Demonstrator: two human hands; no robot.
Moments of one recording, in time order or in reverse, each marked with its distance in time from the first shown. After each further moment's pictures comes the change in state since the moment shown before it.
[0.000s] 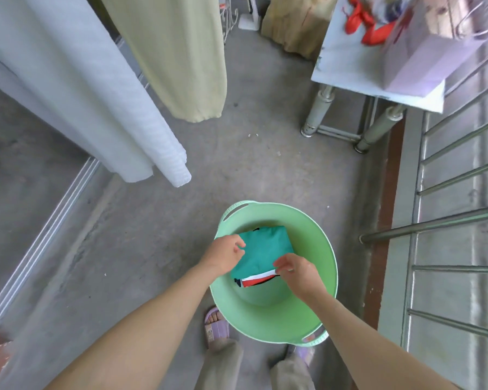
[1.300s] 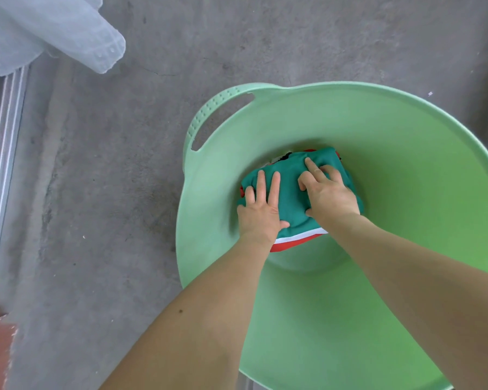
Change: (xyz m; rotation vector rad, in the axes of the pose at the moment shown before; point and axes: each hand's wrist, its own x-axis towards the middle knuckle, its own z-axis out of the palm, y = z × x) left_hand 0.253 -0.144 0.240 0.689 0.076 -0.037; right_hand 0.297 0.164 0.145 -0.668 -0.073 -0.073
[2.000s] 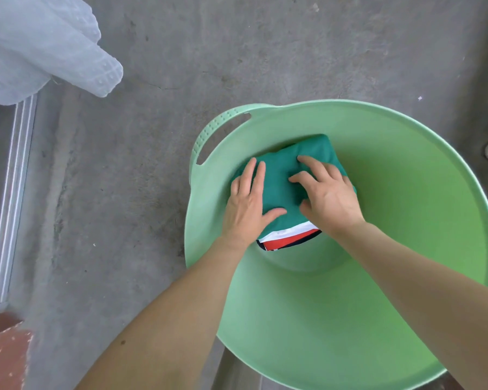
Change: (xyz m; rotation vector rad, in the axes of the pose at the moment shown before) left_hand -0.010 -0.035 -0.044 -0.256 0.318 0.193; right_hand -0.024 0.000 -0.024 0.147 0.356 -0.199
